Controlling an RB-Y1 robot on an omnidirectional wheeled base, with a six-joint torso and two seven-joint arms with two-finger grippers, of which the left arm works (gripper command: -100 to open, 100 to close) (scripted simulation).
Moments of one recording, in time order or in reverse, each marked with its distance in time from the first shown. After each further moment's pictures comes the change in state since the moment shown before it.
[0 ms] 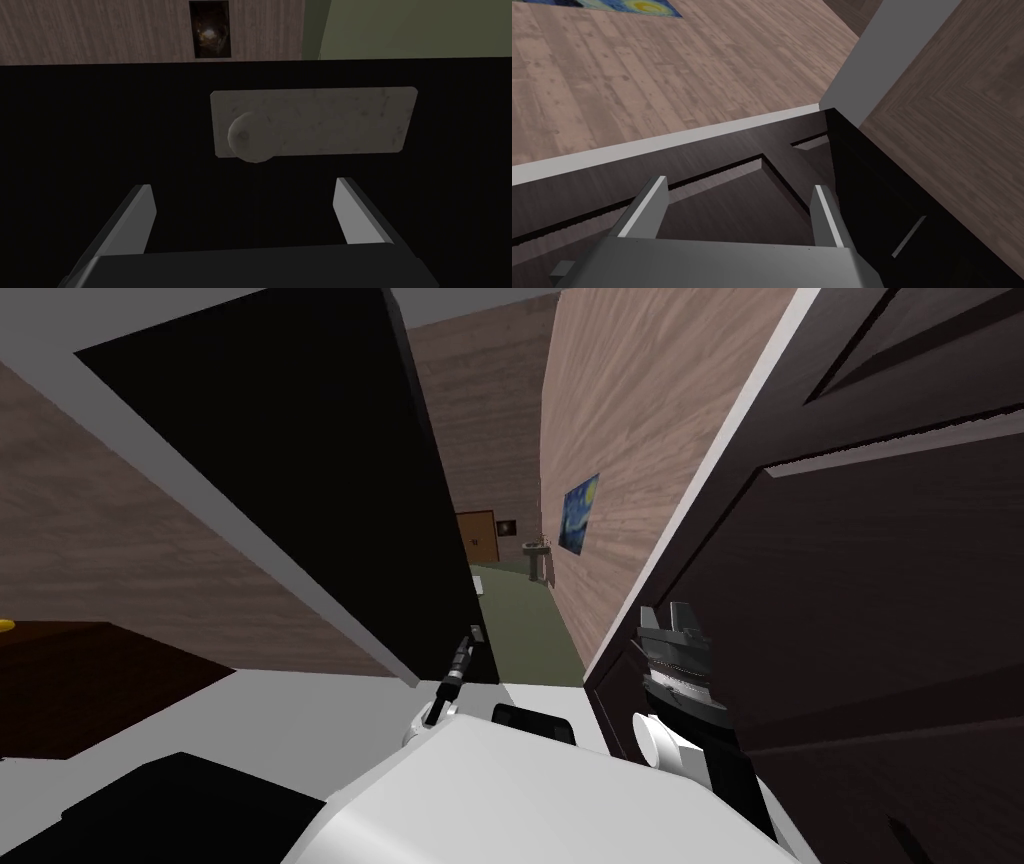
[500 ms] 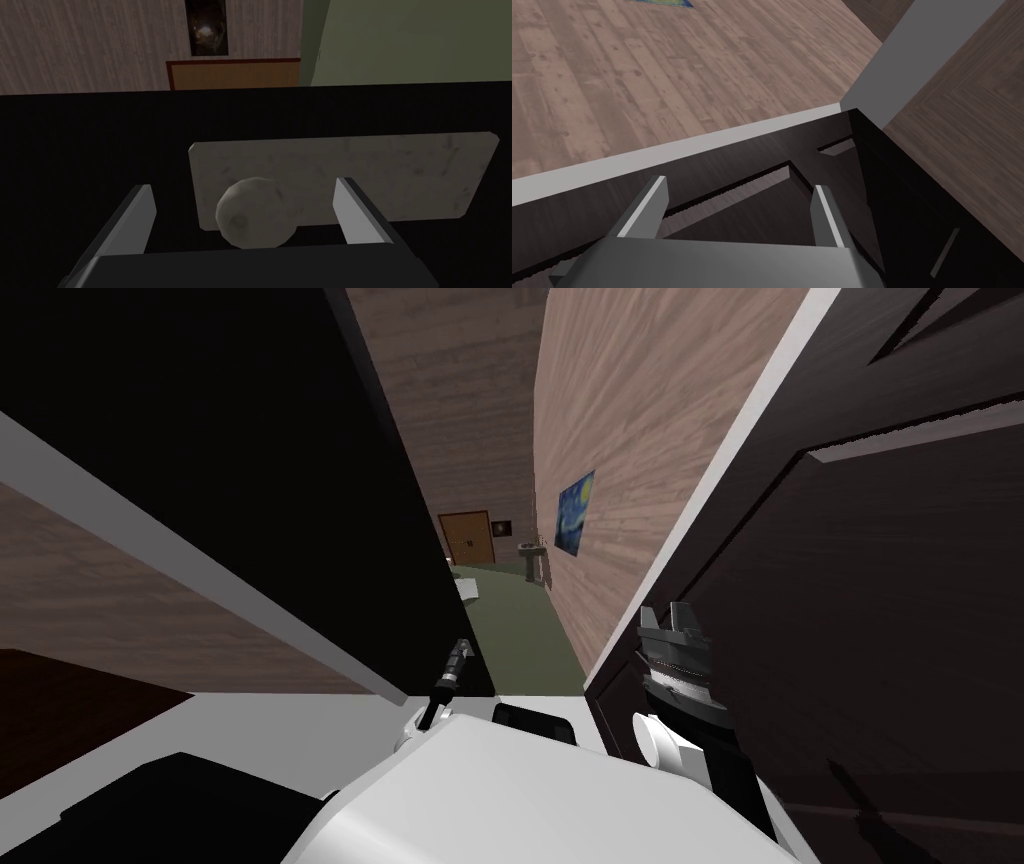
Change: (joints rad) arm -0.002 0.024 0.029 0.059 0.019 -0.033 0.022
